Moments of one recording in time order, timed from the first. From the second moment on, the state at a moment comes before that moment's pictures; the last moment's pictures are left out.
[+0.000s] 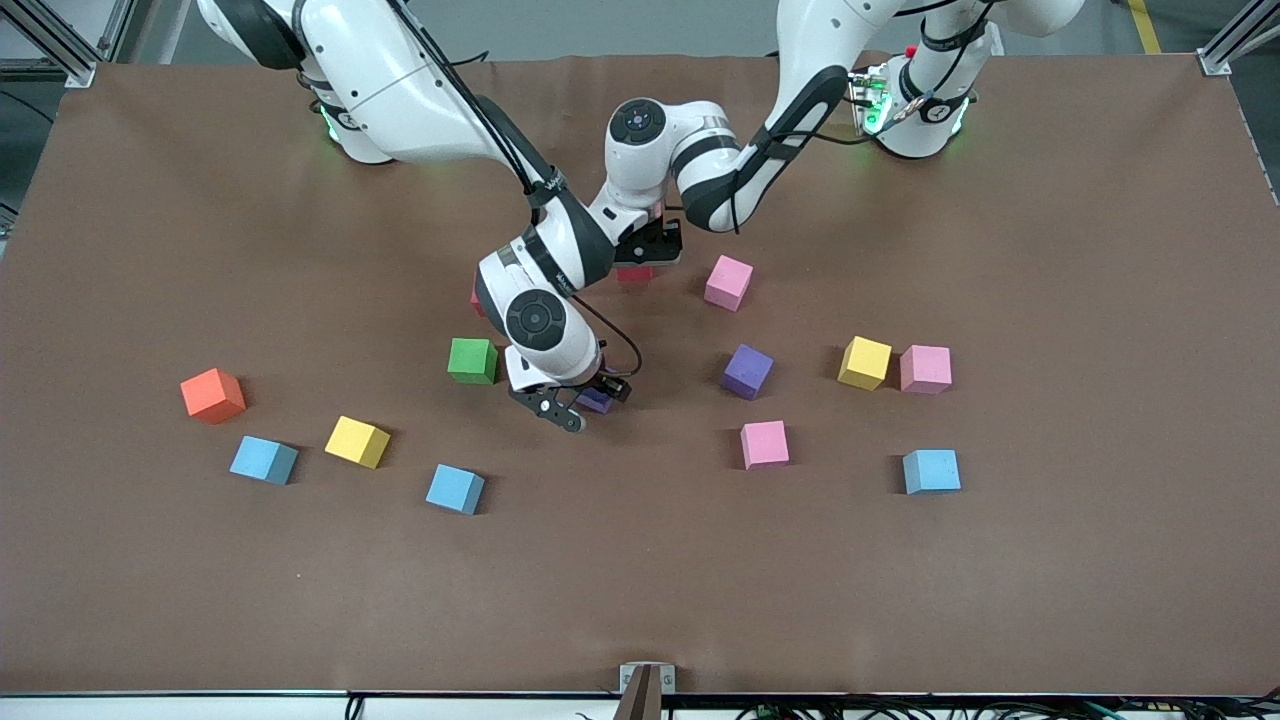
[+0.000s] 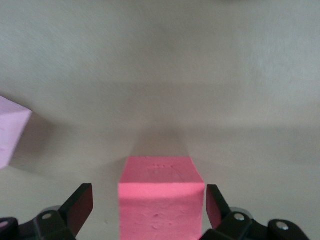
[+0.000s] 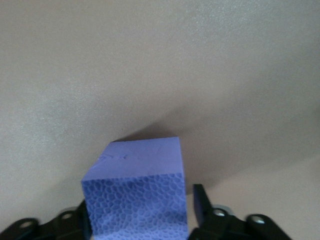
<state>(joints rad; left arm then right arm) -0.63 0.54 -0.43 -1.99 0.34 2.50 -1.32 0.66 0.75 0.00 -1.57 0.20 2.30 1.06</state>
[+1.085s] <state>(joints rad) -0.29 0.31 -0.45 -2.12 0.24 2.37 -1.38 0.64 0.66 -0.05 -1.51 0.20 2.14 1.13</state>
